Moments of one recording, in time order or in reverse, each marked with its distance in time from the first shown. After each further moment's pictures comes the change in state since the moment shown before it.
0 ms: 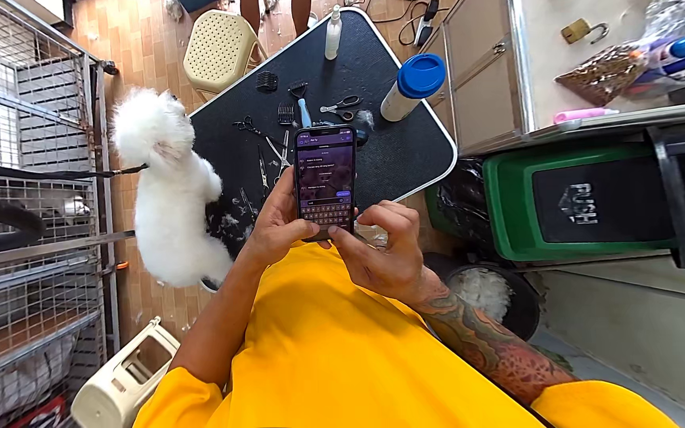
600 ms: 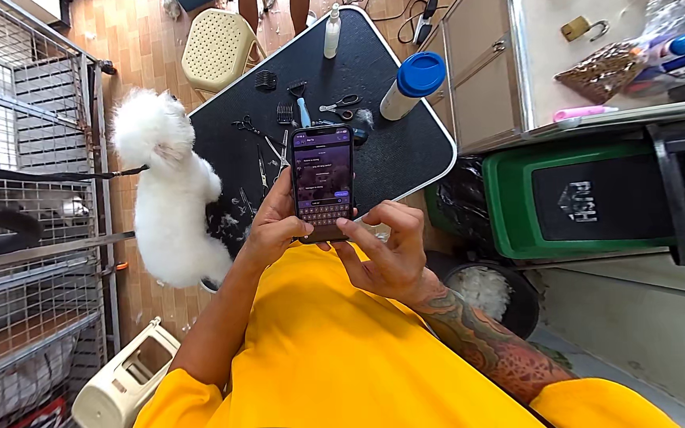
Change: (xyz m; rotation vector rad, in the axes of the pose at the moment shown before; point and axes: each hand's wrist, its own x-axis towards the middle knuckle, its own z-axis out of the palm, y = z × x) left_hand -0.001 0.002 -0.002 -0.076 -0.008 0.019; right_hand 0.003 -0.003 0.002 -0.013 0.033 0.050
